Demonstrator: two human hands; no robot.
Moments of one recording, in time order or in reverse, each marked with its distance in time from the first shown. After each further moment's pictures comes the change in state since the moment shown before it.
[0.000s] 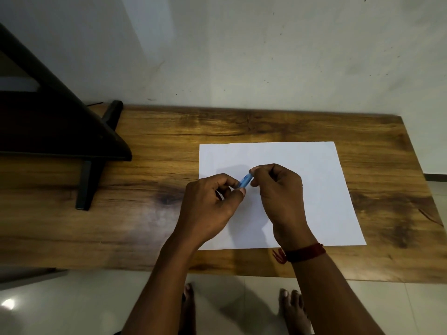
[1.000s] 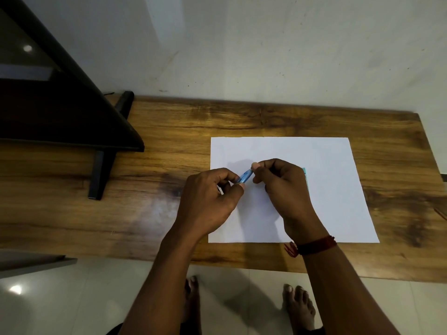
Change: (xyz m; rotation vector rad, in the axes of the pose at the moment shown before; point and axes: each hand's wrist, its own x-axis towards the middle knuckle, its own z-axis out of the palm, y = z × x) left_hand -0.001 -0.012 -0.015 0.060 0.037 -0.010; right_hand 0.002 0.000 0.008 -0.124 -0.133 -0.008
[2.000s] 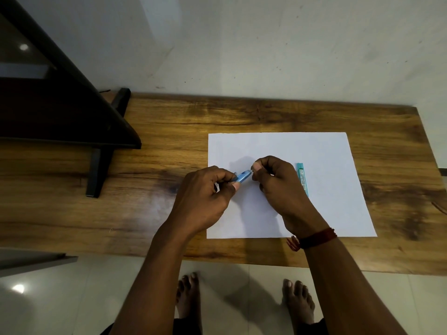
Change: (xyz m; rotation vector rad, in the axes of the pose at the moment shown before) left_hand 0.001 -0.002 -0.011 0.010 -0.113 0.028; right_hand 0.001 0.002 -0.002 -0.058 -0.148 -0.016
